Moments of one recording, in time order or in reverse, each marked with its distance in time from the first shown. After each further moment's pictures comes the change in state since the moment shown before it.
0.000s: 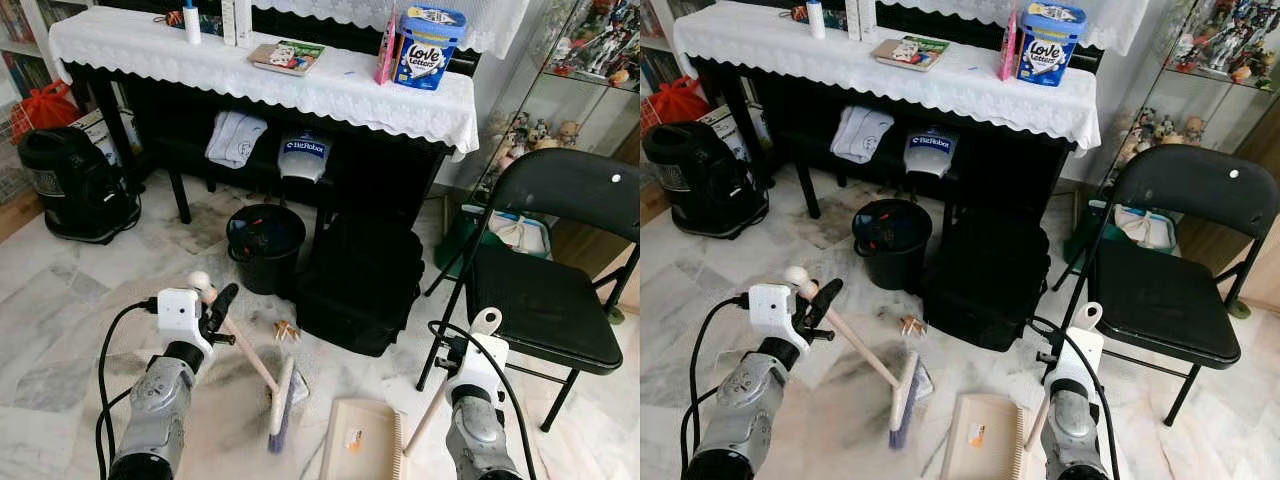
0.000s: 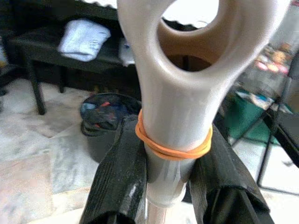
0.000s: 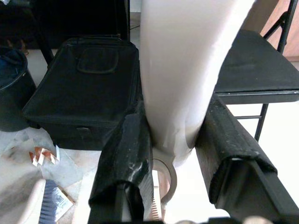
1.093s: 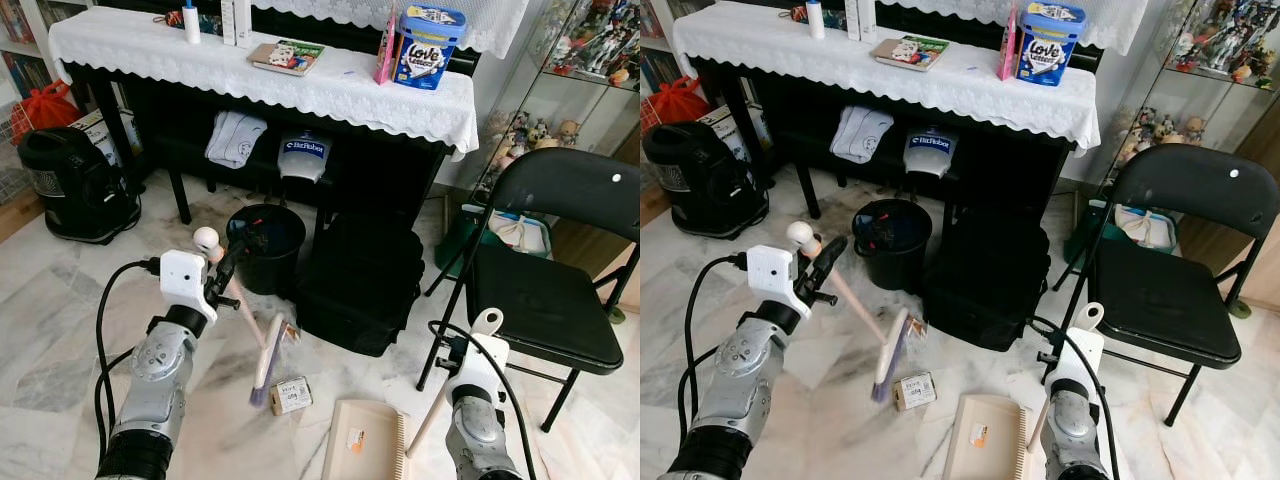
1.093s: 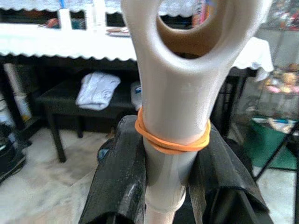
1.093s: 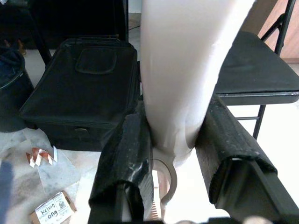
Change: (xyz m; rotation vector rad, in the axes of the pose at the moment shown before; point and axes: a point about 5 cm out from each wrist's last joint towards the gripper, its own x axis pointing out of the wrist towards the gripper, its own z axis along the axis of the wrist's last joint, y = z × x) left arm 0.020 -0.002 0.036 0.111 -0.158 0.100; right arm 0.000 0.000 0.001 -0.007 -0.004 -0.011
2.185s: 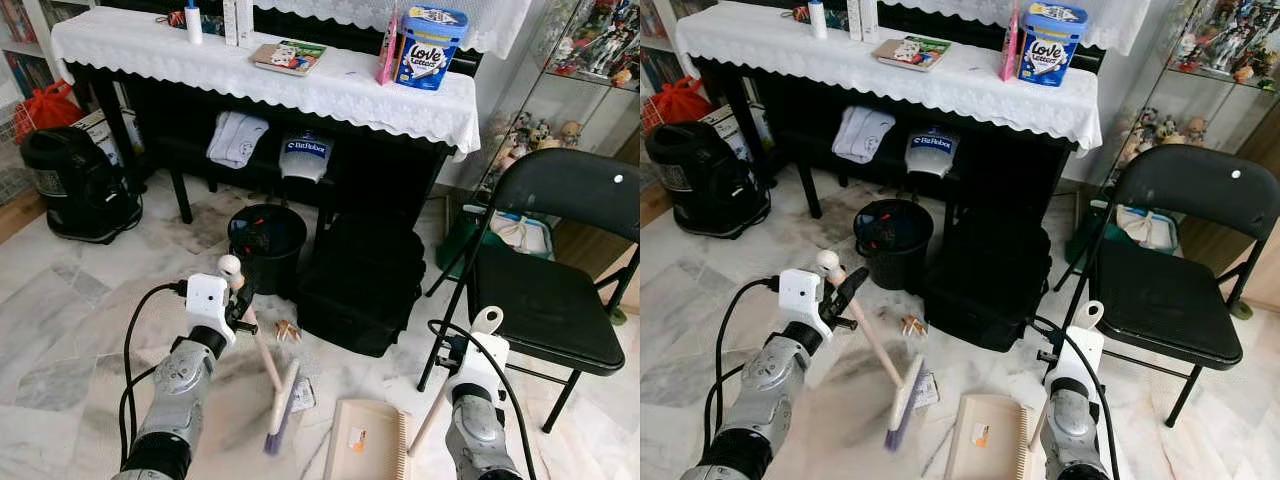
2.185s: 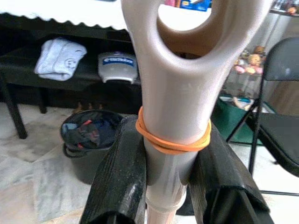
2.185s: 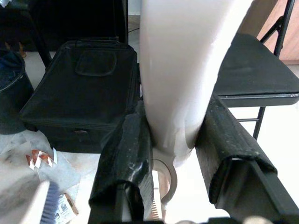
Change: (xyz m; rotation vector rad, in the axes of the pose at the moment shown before) left arm -0.005 -0.025 -0.027 -0.100 0.097 -0.147; right arm 0.000 0.000 0.001 0.002 -0.009 -0.004
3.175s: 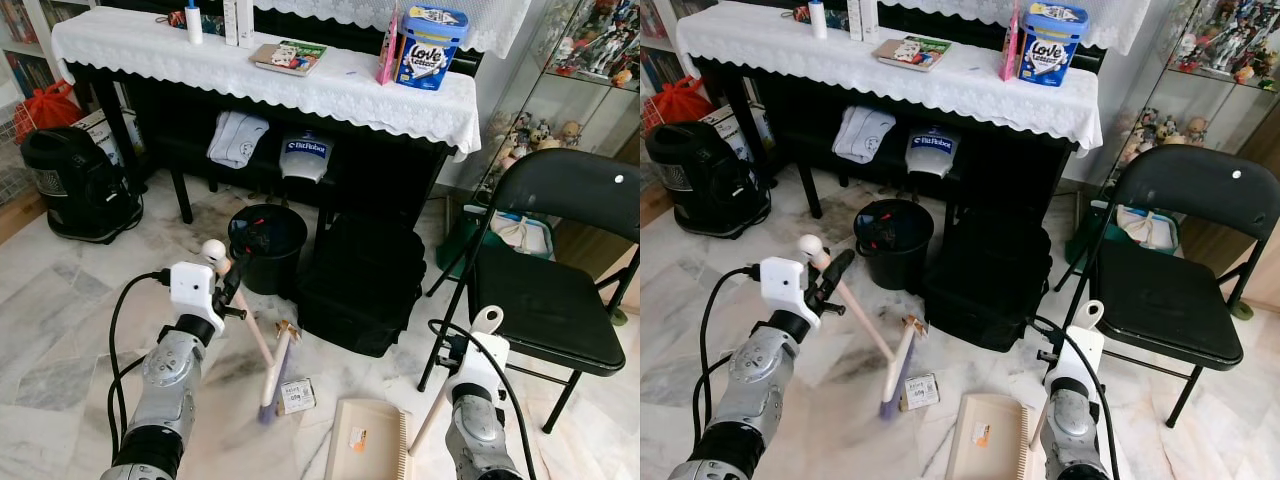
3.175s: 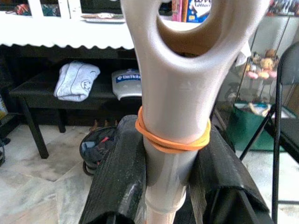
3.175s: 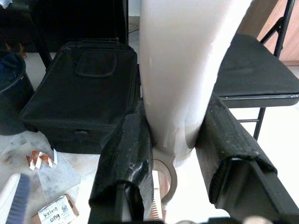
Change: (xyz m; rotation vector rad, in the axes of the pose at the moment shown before) left arm 0.001 0.010 0.011 0.113 -0.056 0.041; right arm 0.000 0.000 0.000 0.001 -0.003 0.000
